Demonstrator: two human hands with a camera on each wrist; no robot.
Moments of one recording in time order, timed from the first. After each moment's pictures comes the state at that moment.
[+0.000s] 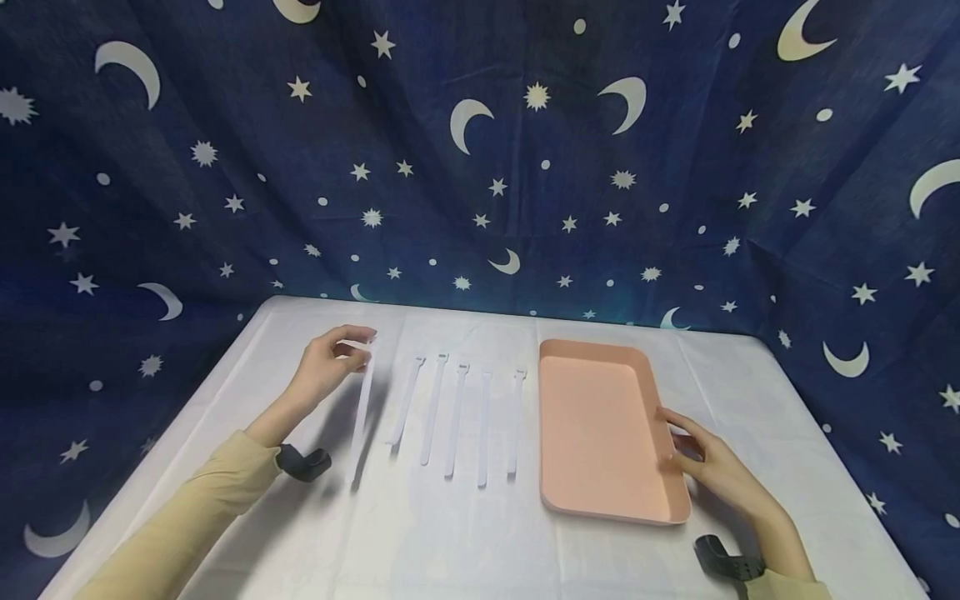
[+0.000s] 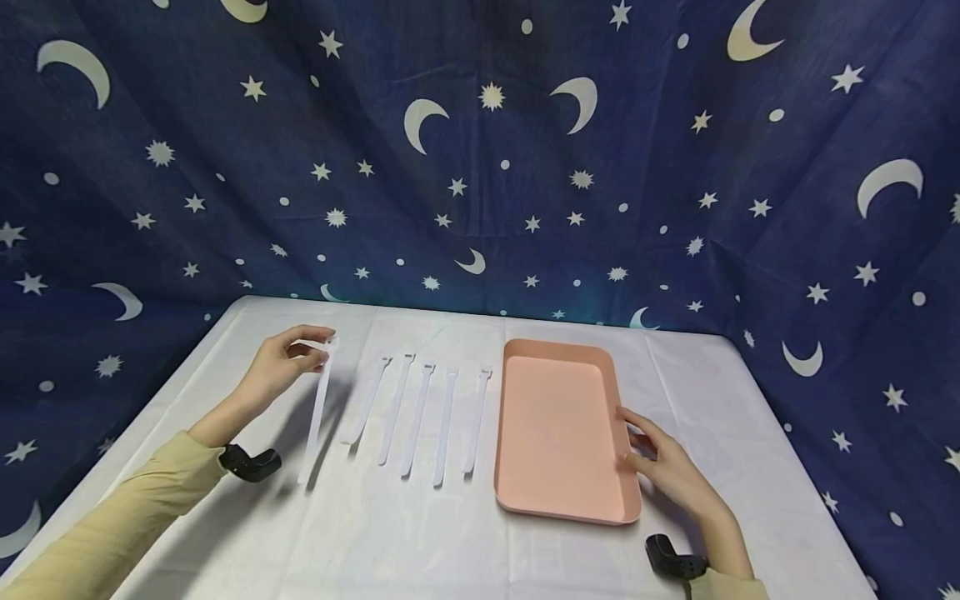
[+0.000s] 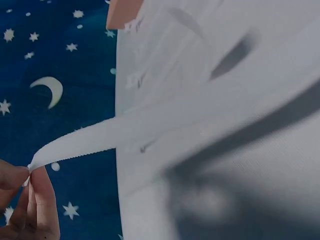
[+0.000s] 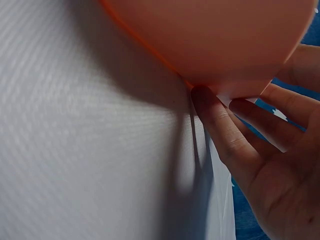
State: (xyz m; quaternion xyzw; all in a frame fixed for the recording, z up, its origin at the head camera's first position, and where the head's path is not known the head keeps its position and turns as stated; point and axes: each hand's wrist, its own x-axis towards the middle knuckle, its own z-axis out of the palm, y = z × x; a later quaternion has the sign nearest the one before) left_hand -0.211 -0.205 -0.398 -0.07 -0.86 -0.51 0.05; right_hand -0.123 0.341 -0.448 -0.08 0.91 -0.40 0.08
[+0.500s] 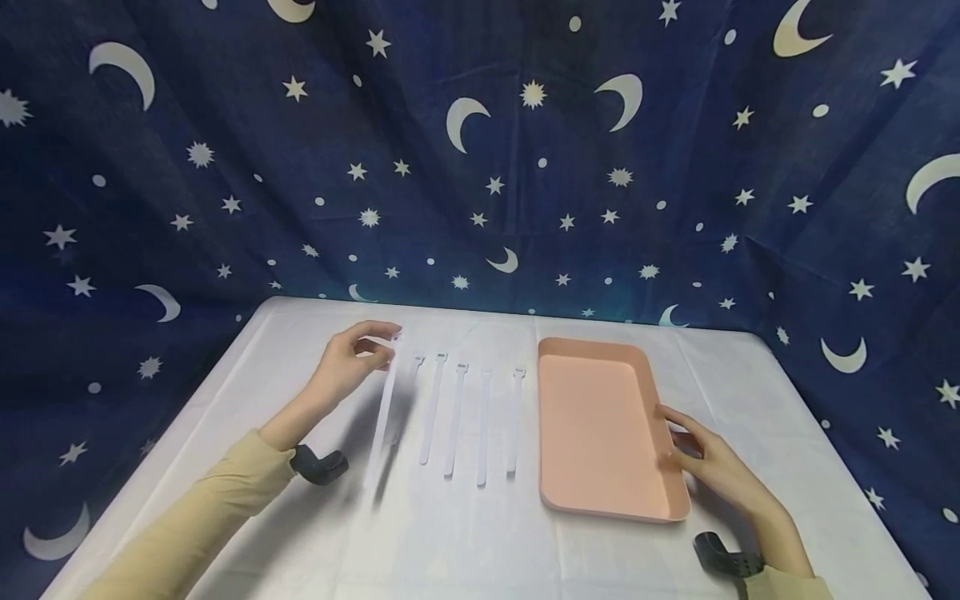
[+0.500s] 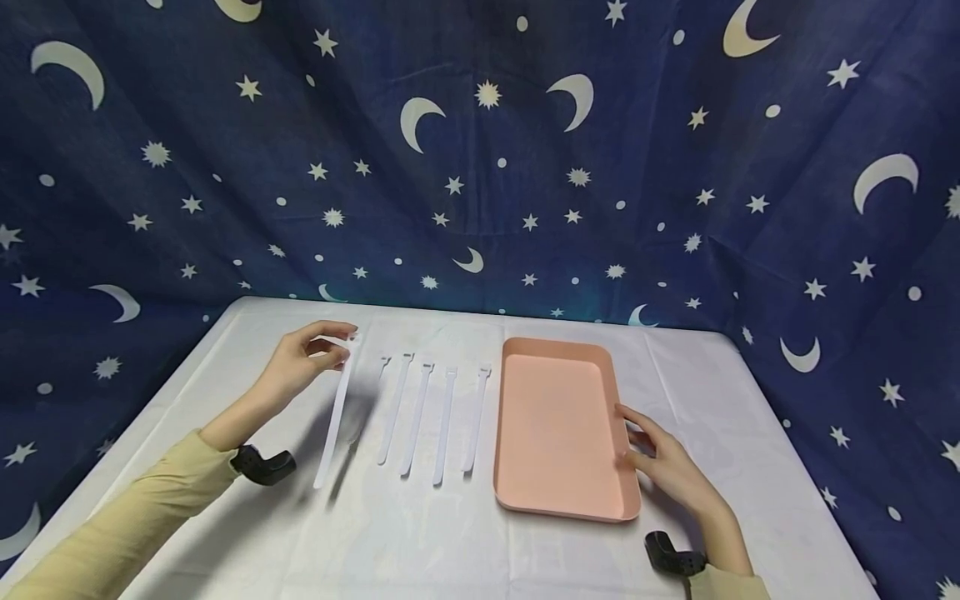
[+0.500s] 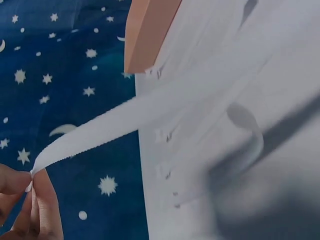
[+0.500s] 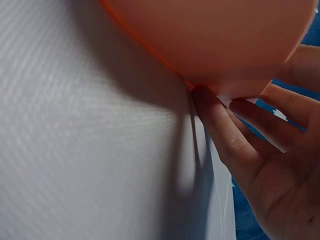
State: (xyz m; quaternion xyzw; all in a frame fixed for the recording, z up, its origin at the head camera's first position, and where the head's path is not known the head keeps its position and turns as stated) left_hand -0.202 -0.170 -0.377 -0.10 -0.84 -0.53 0.03; right_hand -0.122 0.343 -0.448 -0.08 0.91 -0.41 0.08
